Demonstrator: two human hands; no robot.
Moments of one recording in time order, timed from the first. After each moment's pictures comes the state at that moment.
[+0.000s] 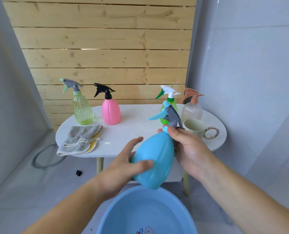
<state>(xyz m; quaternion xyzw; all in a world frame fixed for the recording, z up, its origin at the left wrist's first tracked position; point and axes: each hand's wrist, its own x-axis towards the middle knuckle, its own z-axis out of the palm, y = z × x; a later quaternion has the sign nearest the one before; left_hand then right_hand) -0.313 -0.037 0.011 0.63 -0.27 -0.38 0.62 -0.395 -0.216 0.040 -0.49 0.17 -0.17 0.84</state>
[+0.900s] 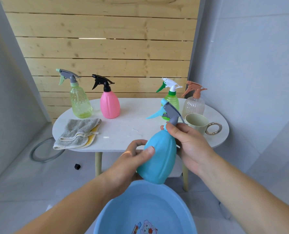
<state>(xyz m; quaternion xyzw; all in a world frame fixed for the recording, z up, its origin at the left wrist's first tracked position) -0.309 -0.056 -0.013 0.61 -0.21 -0.42 0.64 -0.388 -0.224 0.027 -0.54 0.22 -0.17 0.79</state>
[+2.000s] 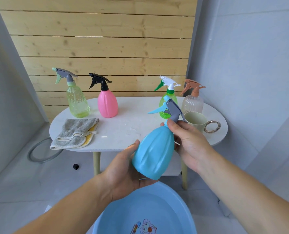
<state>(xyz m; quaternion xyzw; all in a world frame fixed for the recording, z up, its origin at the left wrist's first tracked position) -0.314 -0.060 -0.010 0.54 -0.01 -0.47 0.70 -0.383 -0.231 0.021 -0.52 0.22 -0.20 0.80</state>
